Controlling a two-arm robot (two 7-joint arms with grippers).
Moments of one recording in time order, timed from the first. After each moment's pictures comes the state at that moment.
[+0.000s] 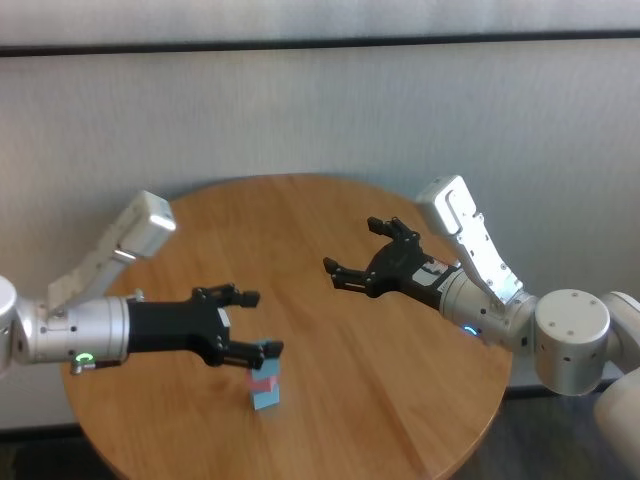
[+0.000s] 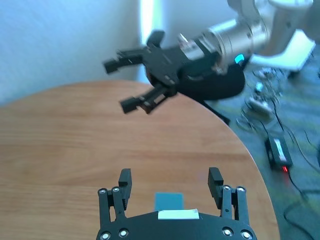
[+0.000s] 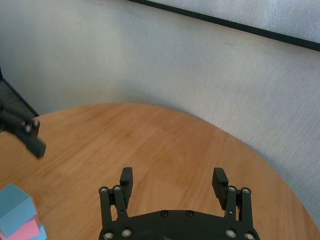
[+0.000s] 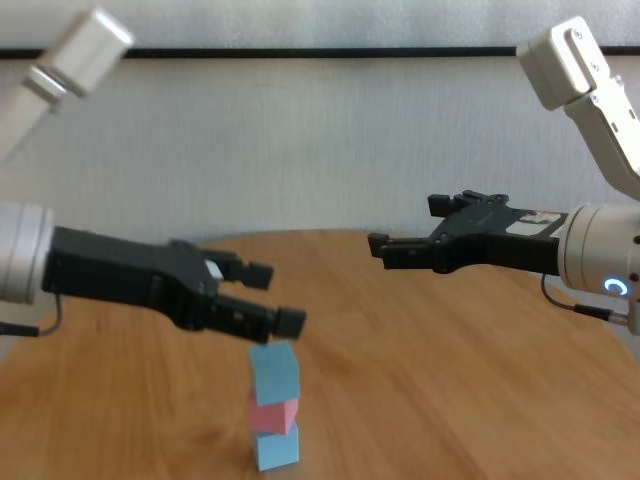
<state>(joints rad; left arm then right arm) -0.57 0.59 0.67 -1.25 -0.51 0.08 -0.90 0.52 0.34 -0.54 -1.16 0.25 0.01 0.42</state>
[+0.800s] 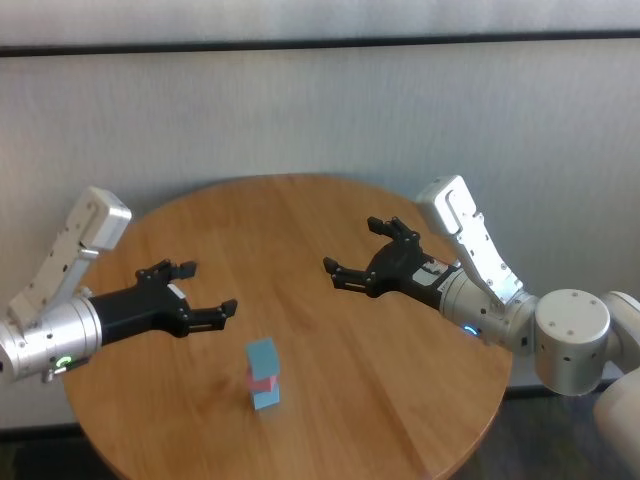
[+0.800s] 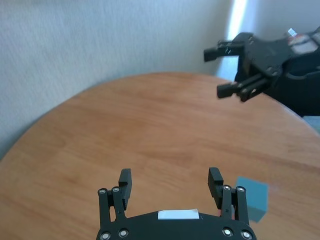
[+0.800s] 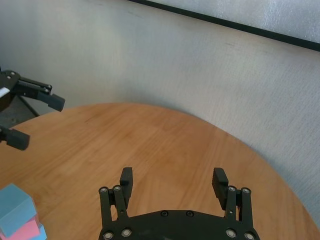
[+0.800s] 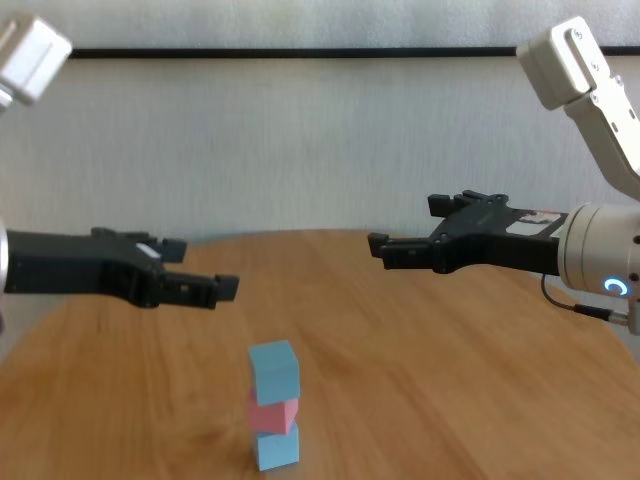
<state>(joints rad) -0.45 0.61 0.55 -1.33 -0.52 0.09 -0.61 0.52 0.34 -0.54 -1.16 0.25 0.01 0.42</state>
